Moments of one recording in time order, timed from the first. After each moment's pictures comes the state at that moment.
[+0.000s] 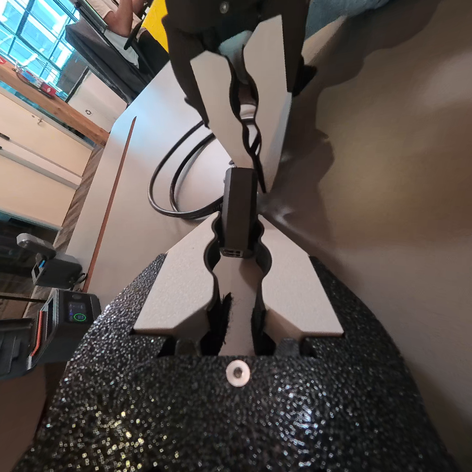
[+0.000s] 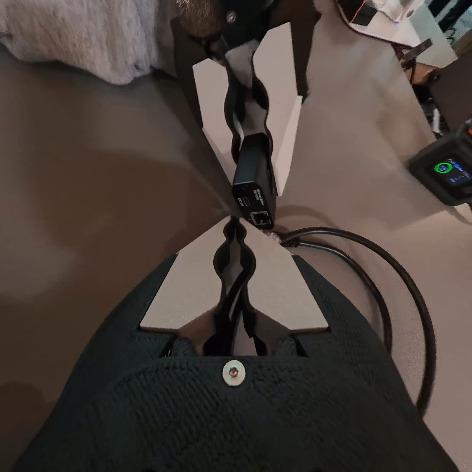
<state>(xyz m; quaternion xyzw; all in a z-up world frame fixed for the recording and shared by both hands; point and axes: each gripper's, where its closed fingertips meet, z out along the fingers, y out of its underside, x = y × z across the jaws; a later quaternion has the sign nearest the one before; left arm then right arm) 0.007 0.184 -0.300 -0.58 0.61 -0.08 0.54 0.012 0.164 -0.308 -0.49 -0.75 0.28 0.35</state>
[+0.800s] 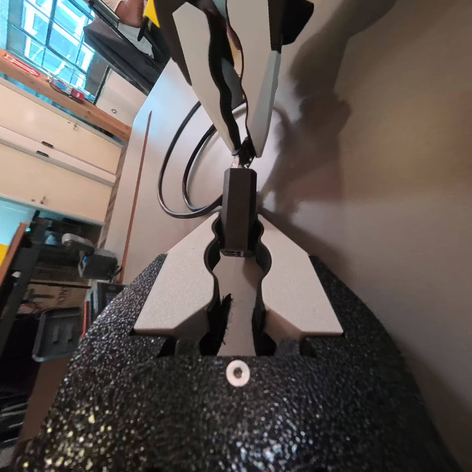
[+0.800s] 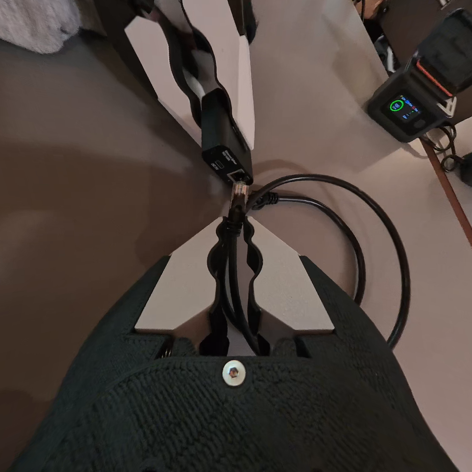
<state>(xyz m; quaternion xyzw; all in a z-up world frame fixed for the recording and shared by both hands) -0.002 0.190 -0.305 -0.56 0.63 0.00 0.54 0.036 0.188 -0.310 -0.57 -0.71 0.20 0.36</state>
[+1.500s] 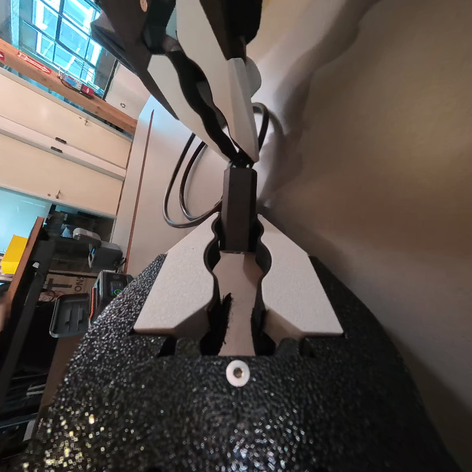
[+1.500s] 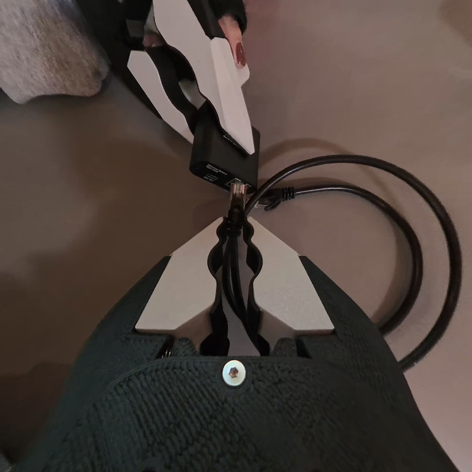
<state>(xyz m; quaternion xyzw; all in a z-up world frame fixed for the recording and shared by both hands) -0.011 0.158 -0.308 -0.56 0.63 0.03 0.54 0.027 0.153 -0.311 -0.61 -0.71 0.29 0.20</state>
